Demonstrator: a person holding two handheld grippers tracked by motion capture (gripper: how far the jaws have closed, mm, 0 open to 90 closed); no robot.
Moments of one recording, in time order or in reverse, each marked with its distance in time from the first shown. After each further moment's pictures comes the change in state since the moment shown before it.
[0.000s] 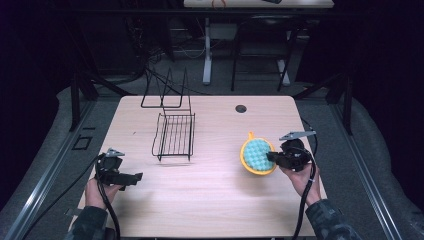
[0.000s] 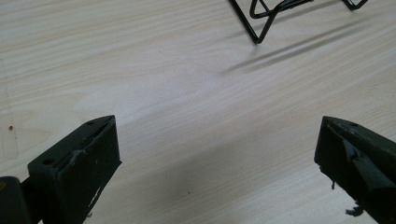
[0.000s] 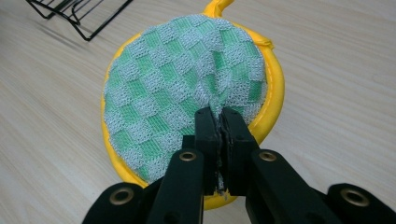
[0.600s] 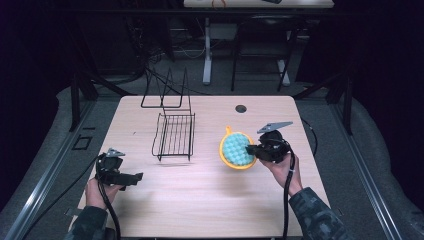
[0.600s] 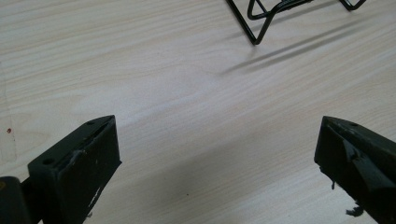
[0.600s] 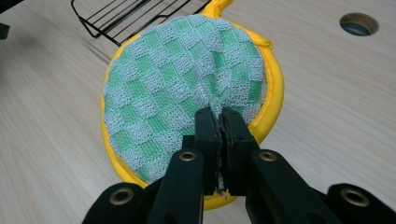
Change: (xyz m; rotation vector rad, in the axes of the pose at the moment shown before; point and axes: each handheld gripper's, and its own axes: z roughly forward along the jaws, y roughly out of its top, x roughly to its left) left arm -0.001 0.000 0.001 -0.010 -0.002 0.001; right arm 0.040 0.041 0.023 -0.021 0.090 -0.095
